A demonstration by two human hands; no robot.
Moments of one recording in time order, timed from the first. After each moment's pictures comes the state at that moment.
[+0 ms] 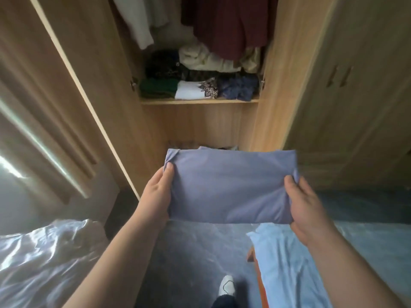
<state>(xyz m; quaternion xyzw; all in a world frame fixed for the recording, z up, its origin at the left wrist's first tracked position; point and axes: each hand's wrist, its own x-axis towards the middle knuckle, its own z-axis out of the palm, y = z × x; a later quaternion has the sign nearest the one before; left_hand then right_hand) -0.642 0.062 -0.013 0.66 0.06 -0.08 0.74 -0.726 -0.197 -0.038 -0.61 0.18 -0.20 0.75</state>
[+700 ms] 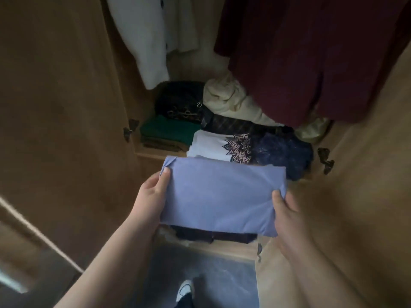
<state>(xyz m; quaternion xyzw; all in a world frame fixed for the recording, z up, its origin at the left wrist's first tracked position) -0.142 0.027 -0.021 0.71 0.10 0.00 0.69 -0.202 -0.246 -0.037 -0.73 0.18 -0.17 0.64</state>
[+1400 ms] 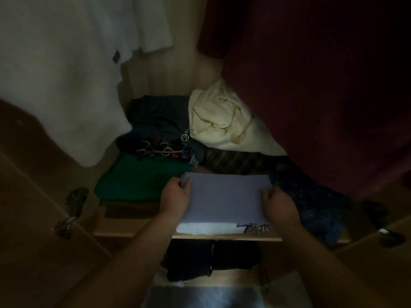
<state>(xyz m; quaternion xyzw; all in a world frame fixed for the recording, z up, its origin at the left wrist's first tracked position) 0.241 -0.053 -0.080 0.87 0.07 -0.08 0.49 0.157 -0.312 -0.088 -0.92 0.29 -0.09 0.24</state>
